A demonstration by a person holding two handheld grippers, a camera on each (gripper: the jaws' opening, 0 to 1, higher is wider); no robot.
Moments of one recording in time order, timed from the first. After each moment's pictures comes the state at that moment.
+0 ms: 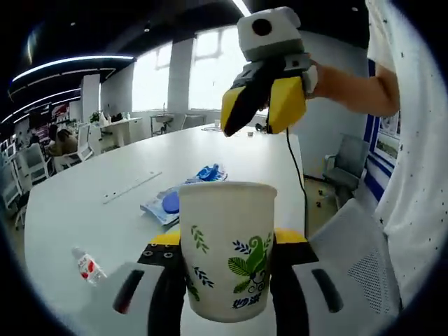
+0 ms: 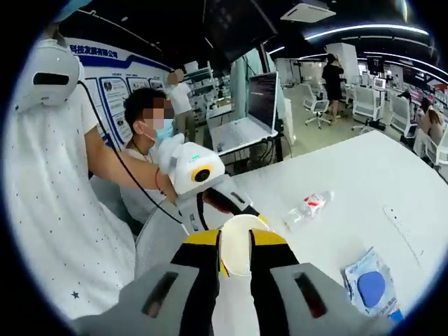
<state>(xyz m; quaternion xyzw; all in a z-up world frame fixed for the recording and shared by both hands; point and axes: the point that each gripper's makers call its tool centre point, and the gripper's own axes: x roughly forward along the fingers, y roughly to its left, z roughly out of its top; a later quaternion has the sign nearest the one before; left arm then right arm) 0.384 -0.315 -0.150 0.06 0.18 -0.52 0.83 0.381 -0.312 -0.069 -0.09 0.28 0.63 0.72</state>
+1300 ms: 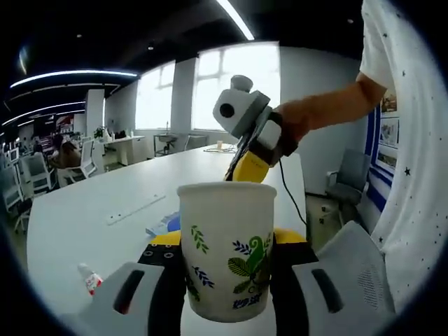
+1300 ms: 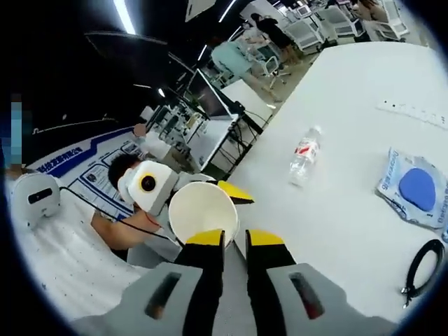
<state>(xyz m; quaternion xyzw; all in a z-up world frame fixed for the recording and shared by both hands) 0.389 -0.321 -0.114 0.04 0.13 -0.53 0.84 0.388 -0.321 -0.100 0.16 0.46 0.55 0.68</state>
